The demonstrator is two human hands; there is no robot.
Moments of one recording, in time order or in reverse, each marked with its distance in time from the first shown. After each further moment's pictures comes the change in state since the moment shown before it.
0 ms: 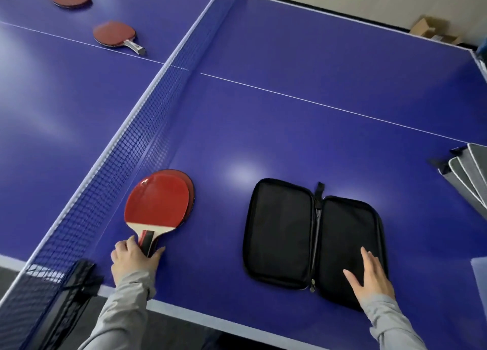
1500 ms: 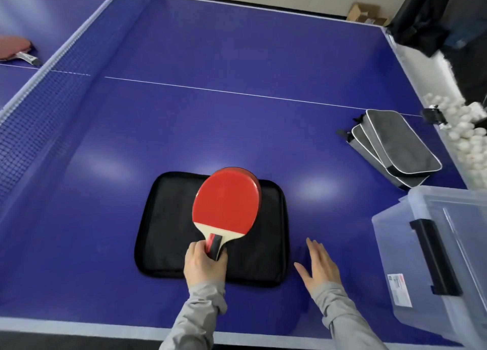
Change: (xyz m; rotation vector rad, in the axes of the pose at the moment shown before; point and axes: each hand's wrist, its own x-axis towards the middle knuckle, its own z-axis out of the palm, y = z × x) left_hand -0.268 0.239 0.145 -0.410 0.004 0.344; right_hand 0.021 0.149 -0.019 -0.077 -0.084 -0.112
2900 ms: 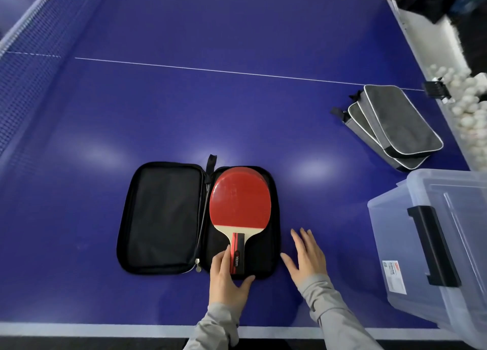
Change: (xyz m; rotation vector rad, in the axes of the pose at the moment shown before) left_hand -0.060 -0.015 0.046 -0.092 -0.368 0.151; right_hand 0.006 0.002 0.022 0.074 0.009 -0.044
